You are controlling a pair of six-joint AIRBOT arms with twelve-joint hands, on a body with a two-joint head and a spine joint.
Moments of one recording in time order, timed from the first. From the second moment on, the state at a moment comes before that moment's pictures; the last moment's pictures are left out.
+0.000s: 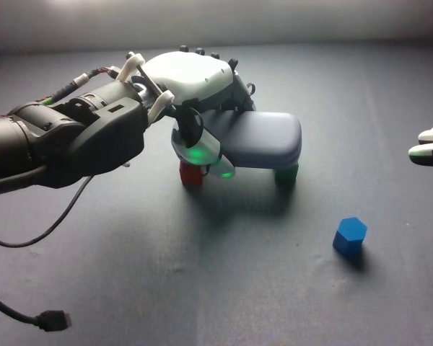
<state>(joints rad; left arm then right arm) 0.55 -1.36 1.44 -0.17 -0.34 1.01 -1.10 -0.85 1.11 -0.04 1.17 -0.49</state>
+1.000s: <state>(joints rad) 0.54 -1.36 1.45 -0.18 -0.33 1.02 -1.10 -0.85 1.11 -0.04 1.17 -0.49</state>
